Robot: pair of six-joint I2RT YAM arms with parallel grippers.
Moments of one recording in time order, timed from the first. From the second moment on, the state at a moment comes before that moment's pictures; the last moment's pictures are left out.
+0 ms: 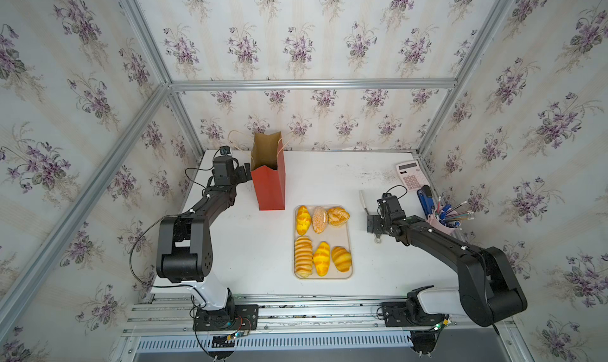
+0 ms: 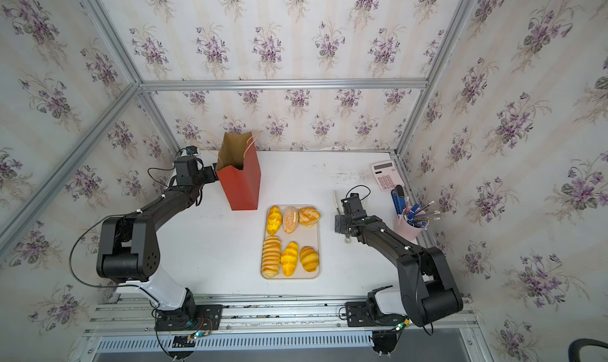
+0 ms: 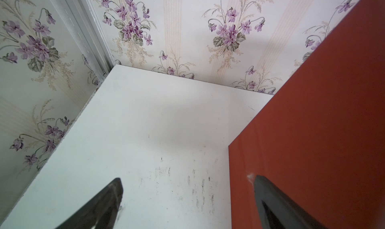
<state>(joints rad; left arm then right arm) 0.06 1.69 1.09 0.12 -0.09 -0.13 0.32 1.37 0.66 -0.36 0.26 0.28</state>
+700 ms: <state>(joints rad) 0.06 1.67 1.08 0.13 -0.08 -0.12 0.32 1.54 0.76 -0.38 0.27 0.25</state>
